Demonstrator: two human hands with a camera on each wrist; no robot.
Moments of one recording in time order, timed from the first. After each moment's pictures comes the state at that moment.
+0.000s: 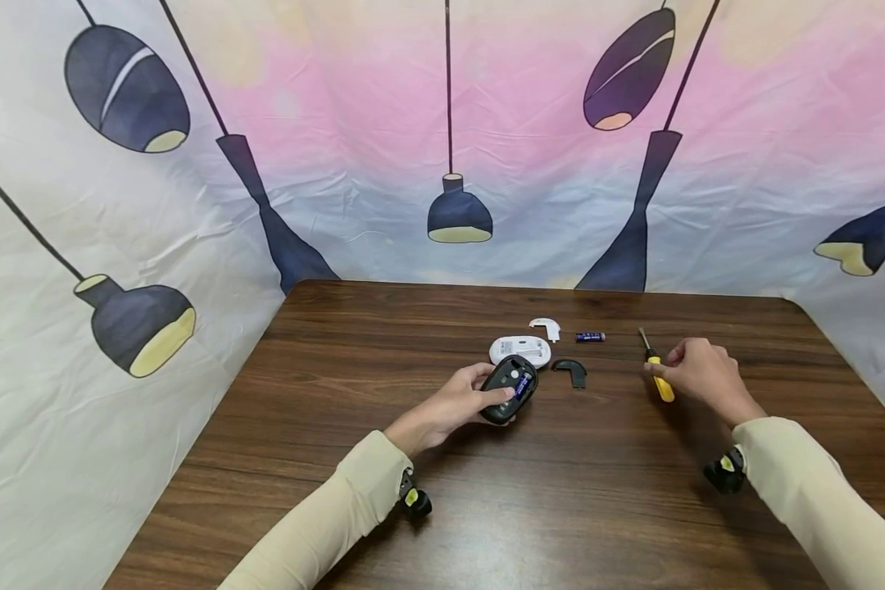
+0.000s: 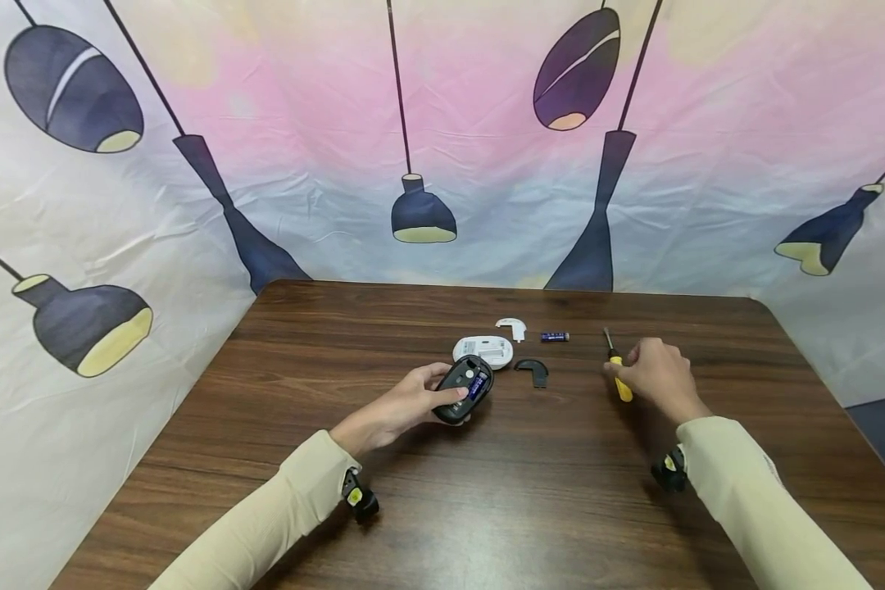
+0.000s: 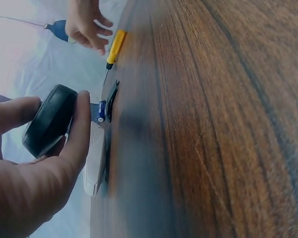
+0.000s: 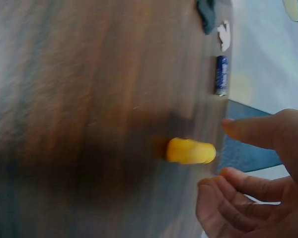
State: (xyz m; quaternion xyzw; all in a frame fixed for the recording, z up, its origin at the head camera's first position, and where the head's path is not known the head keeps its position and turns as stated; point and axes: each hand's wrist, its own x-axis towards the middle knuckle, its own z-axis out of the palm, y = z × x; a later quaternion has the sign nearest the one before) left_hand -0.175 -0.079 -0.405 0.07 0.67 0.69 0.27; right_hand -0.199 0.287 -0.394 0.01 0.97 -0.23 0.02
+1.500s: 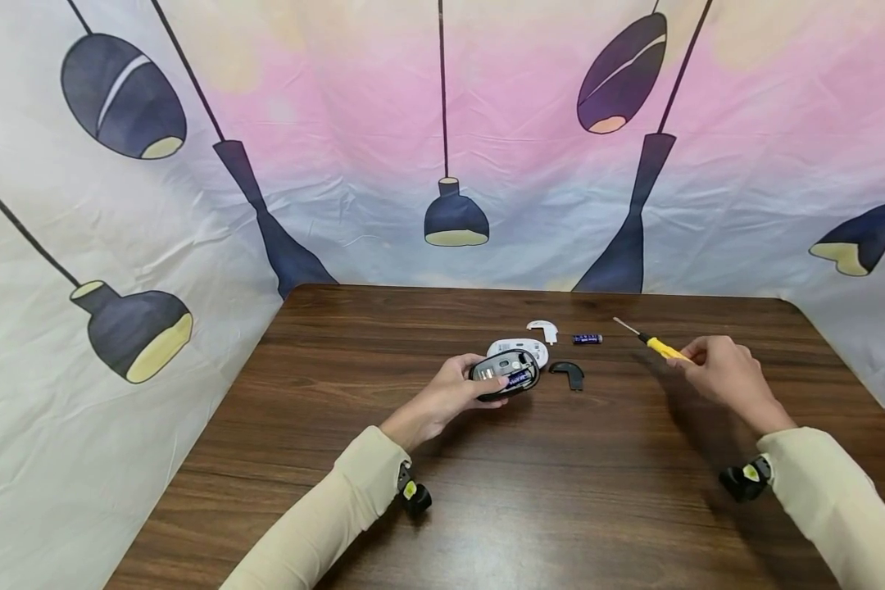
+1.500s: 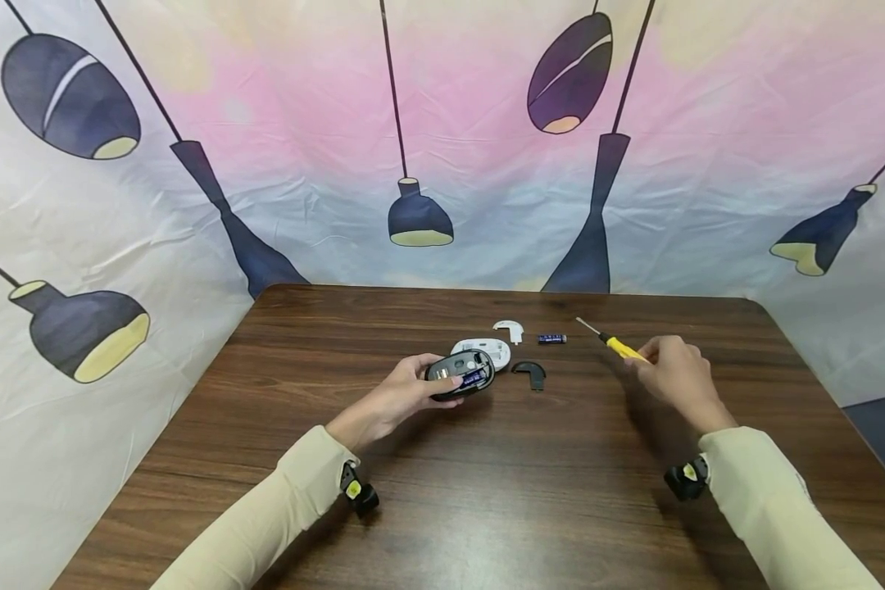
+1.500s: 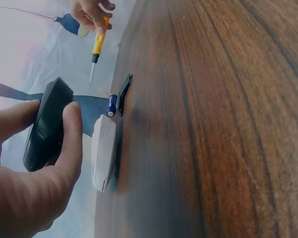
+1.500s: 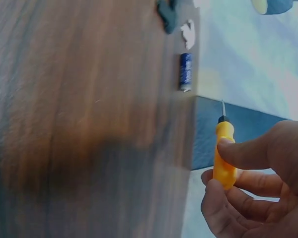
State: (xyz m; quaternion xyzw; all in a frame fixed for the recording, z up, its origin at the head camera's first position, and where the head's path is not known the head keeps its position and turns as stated) left_hand -0.186 -0.078 -0.399 0.05 0.64 0.74 0.22; right_hand -0.184 0.302 -0.377 -0.01 0.97 -0.25 -0.01
